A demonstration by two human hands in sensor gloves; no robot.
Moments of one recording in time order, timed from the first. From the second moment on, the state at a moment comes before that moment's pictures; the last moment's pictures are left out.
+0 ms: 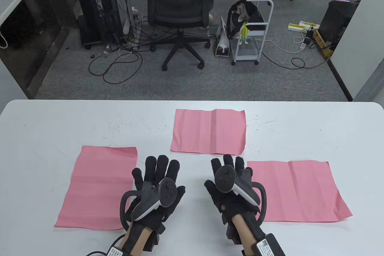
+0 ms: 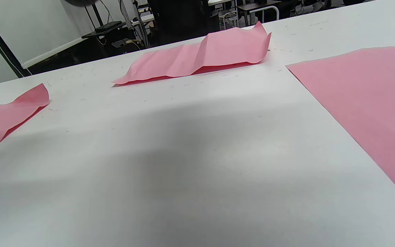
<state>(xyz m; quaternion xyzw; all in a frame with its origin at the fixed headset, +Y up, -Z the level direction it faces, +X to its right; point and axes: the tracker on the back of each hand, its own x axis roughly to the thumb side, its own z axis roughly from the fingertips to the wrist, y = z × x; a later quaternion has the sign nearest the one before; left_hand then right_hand) -0.132 -0.695 -0.300 -0.09 -0.06 0.03 0.99 0.098 -0.698 -0.325 0.03 0.16 0.98 0.12</state>
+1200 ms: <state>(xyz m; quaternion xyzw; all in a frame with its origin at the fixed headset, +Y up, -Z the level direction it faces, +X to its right) -0.138 -0.718 -0.312 -0.15 -0.06 0.05 0.99 0.330 -0.775 -0.325 -0.20 0.29 0.92 0.17</state>
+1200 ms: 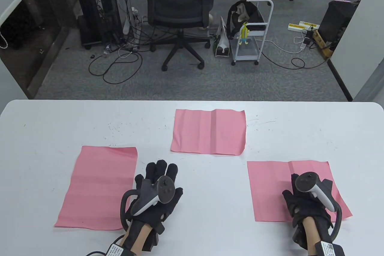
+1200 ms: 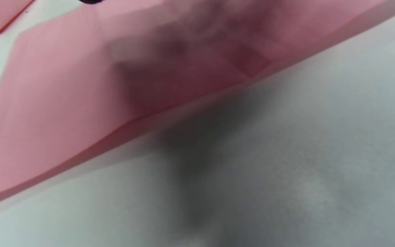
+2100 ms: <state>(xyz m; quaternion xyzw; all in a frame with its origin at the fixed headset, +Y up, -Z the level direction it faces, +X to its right) -0.141 -0.721 -0.314 -0.16 -0.05 0.05 0.98 0.318 -0.803 -0.317 -0.19 0.33 0.91 0.18</state>
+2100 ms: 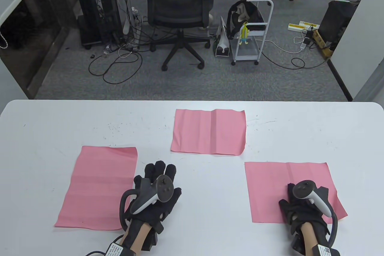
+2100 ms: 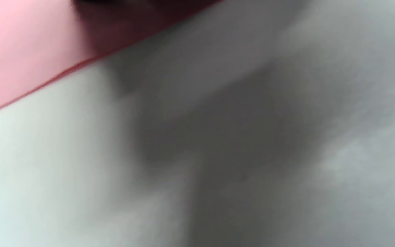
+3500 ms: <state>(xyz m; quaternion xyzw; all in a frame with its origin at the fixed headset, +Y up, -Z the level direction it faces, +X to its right) -0.105 -0.763 -0.310 -0.24 -0.09 -0.01 0.97 0.064 -0.803 -0.312 -0.11 0.33 0.94 0.05</state>
